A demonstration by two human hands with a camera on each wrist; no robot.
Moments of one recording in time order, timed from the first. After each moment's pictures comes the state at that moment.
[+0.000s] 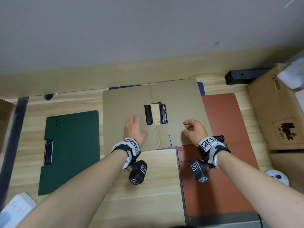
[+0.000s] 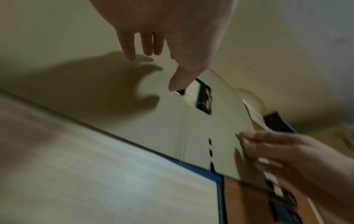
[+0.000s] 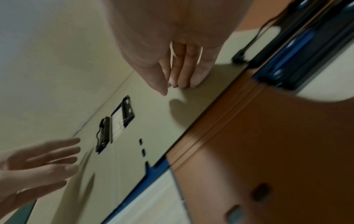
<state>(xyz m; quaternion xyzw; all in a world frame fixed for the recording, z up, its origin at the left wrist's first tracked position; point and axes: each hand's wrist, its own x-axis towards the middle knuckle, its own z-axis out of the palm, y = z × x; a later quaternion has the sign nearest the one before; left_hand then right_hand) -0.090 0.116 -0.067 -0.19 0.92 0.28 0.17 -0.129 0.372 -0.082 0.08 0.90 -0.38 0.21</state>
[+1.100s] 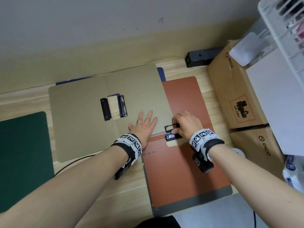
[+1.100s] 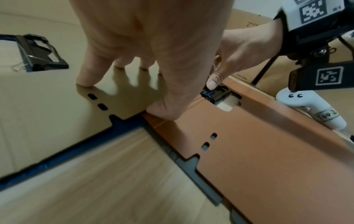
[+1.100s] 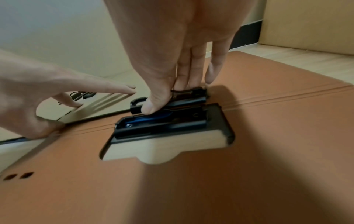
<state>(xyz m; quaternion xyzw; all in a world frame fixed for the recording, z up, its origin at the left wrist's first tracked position) -0.106 0.278 -0.077 0.16 0.91 0.02 0.38 -0.129 0.486 -0.068 -0.12 0.96 -0.07 0.23</state>
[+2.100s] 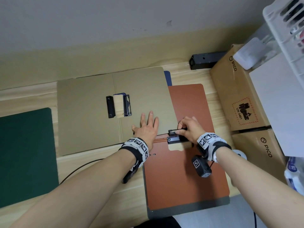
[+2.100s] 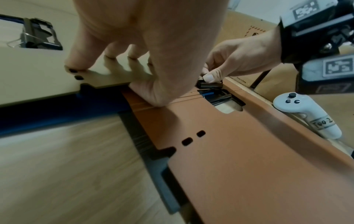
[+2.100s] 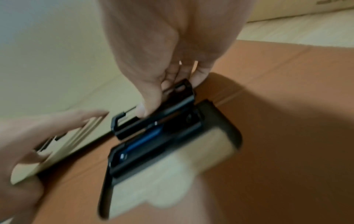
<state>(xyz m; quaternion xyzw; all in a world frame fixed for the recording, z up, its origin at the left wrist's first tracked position) -0.088 0.285 -0.070 0.12 0.93 0.05 0.34 -0.114 0.498 -0.079 -0.05 0.93 -0.23 0.28</state>
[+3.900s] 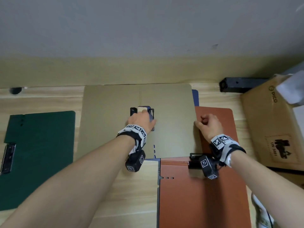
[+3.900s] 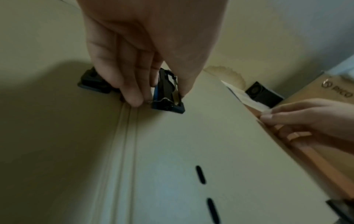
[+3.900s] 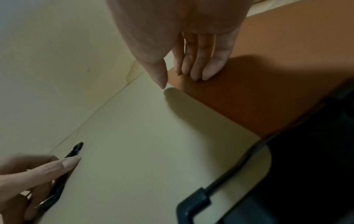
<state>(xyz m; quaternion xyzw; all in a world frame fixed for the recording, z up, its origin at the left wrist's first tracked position) -0.185 0.178 -0.084 -0.07 0.96 0.12 0.23 -0.207 0.456 -0.094 0.13 0.95 -0.25 0.14</state>
